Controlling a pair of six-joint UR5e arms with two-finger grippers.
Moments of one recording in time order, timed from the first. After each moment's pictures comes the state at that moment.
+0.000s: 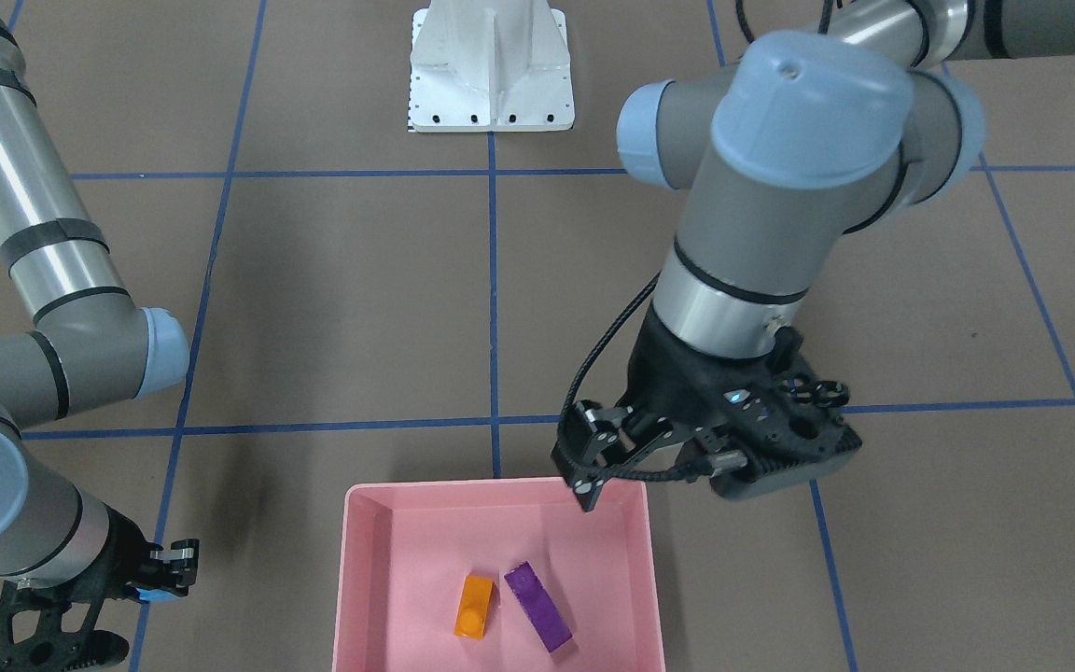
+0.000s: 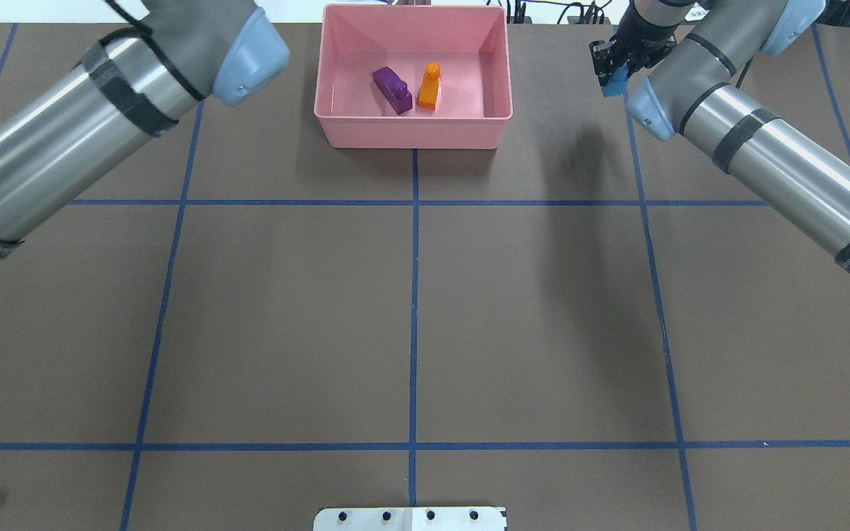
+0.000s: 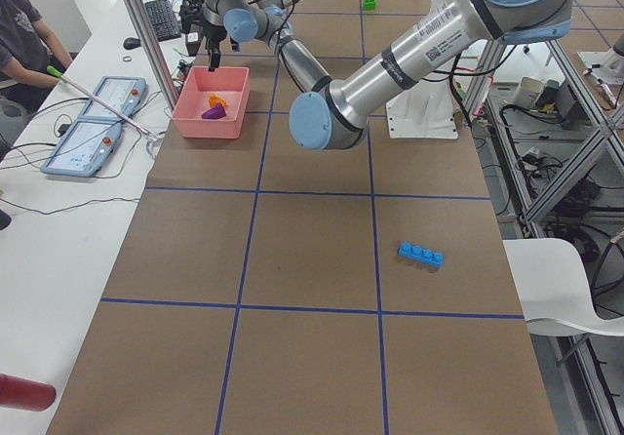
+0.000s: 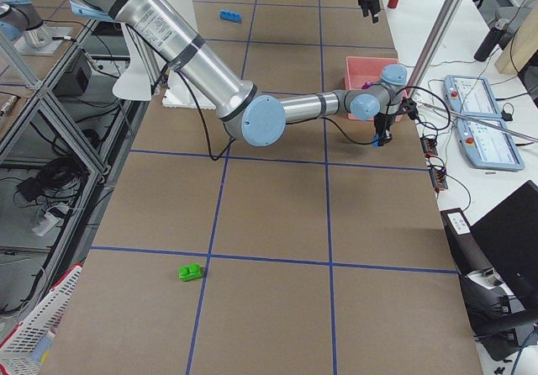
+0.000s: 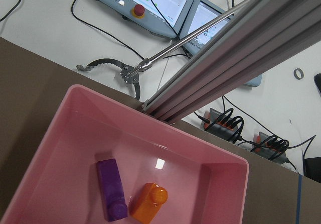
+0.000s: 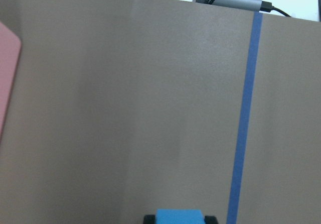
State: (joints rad) left arm -0.99 -2.50 -1.46 -1.65 -2.00 -1.18; right arm 1.06 -0.73 0.95 -1.17 2.14 0.62
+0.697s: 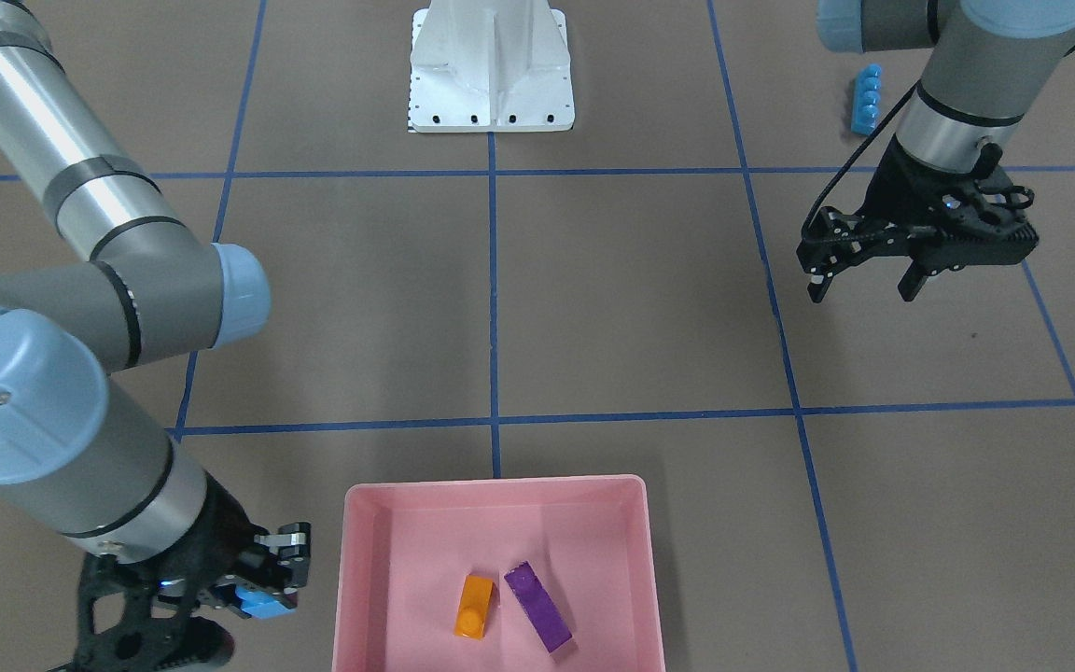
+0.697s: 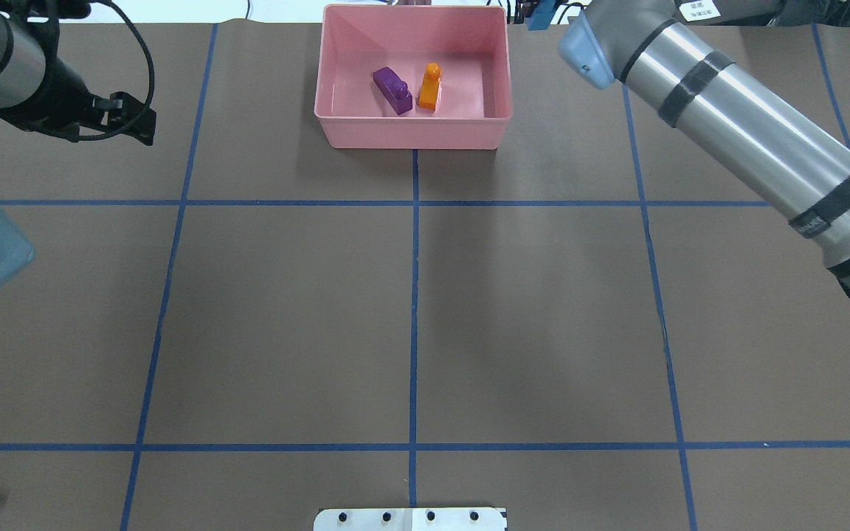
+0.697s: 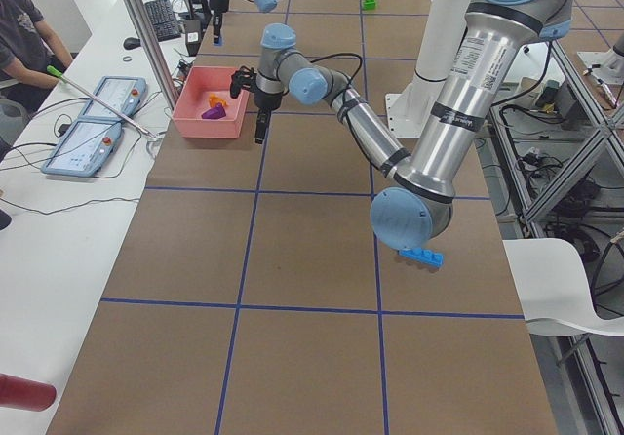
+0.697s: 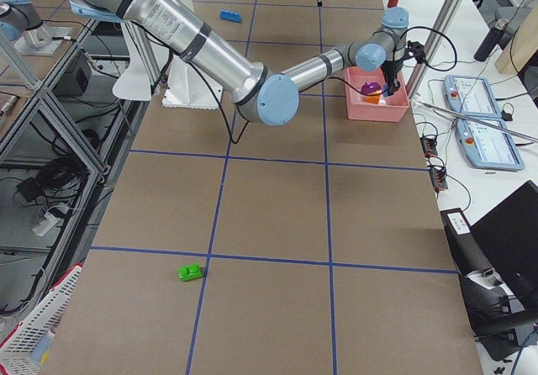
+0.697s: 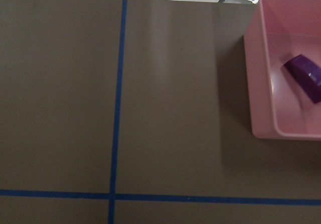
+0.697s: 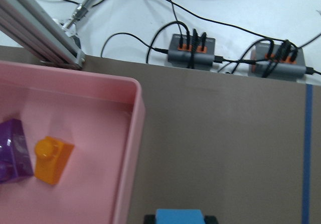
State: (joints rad) left arm -0.98 -1.91 -2.02 -1.50 -2.00 -0.80; right arm 1.01 -0.50 0.91 -1.16 2.06 0.74
